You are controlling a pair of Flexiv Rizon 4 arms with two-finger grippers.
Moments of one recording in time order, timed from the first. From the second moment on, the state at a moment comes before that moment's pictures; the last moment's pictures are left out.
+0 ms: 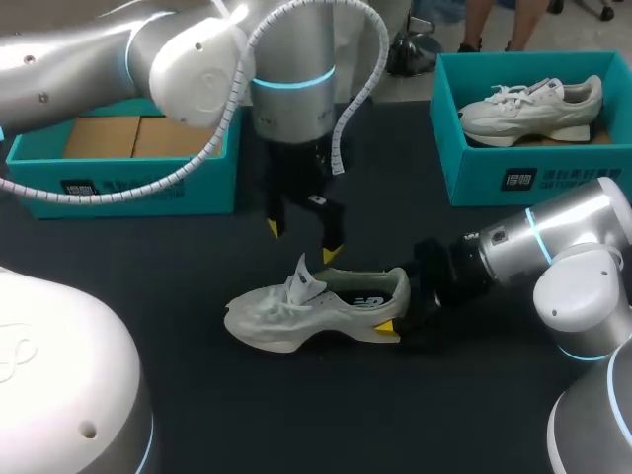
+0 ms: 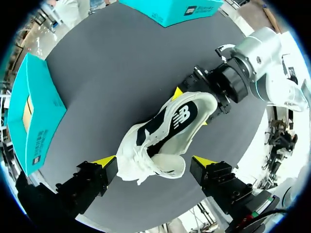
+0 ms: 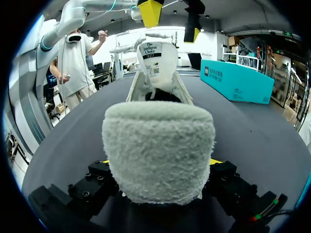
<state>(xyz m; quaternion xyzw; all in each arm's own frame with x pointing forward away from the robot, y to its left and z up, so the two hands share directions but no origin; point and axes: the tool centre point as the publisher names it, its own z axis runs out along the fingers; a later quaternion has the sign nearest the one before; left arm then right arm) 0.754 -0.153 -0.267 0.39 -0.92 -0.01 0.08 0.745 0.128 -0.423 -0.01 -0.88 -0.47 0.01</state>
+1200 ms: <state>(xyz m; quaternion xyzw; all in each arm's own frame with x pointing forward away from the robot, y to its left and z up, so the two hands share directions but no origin) 0.752 -0.186 -0.260 -0.02 -1.00 0.03 0.05 0.745 0.128 -0.423 -0.01 -0.88 -0.47 0.01</state>
